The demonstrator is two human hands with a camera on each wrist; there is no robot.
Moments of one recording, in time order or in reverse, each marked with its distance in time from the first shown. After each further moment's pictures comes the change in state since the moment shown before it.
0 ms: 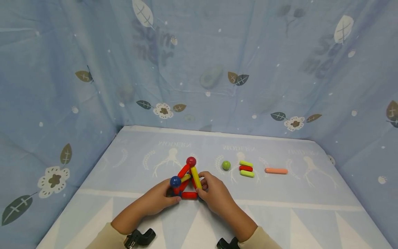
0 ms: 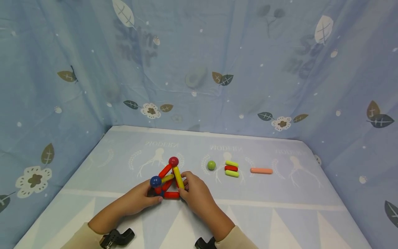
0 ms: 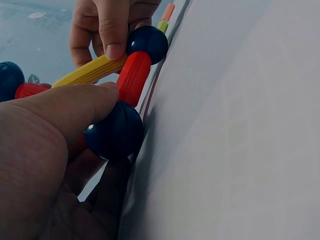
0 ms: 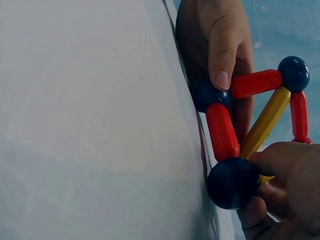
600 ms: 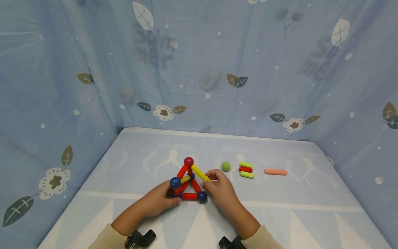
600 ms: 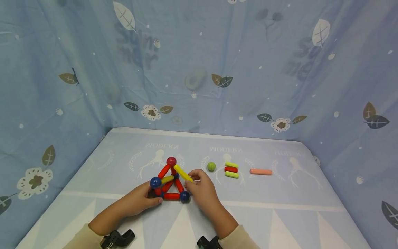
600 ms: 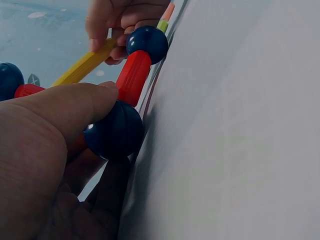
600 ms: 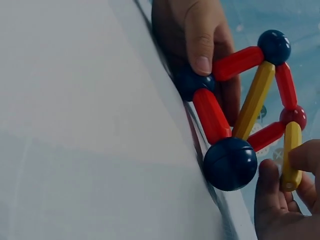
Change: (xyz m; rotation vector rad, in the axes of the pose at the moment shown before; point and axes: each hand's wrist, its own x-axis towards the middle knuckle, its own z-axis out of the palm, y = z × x) left_hand -0.002 0.004 0.001 0.021 0.008 -0.044; right_hand 0.006 0.022 -0.004 0.520 0.109 0.114
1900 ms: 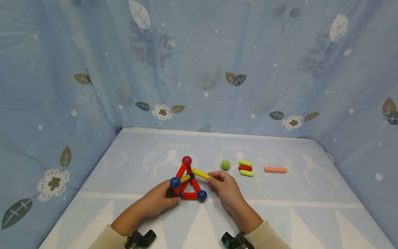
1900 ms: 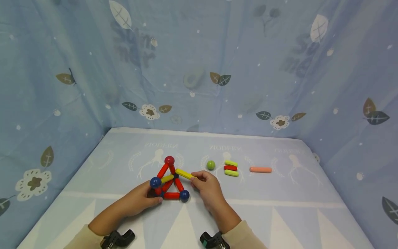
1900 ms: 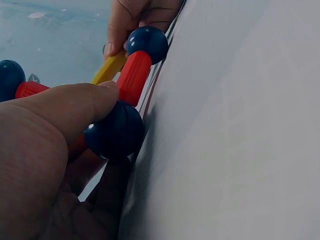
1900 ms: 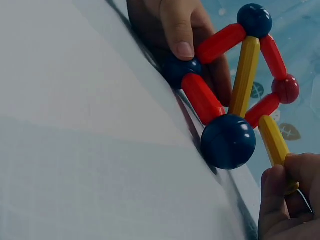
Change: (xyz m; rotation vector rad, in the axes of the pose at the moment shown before) left_hand 0.004 -0.001 0.000 0.006 -0.012 -0.013; right_hand 0.006 0.013 -0.012 0.219 0.067 0.117
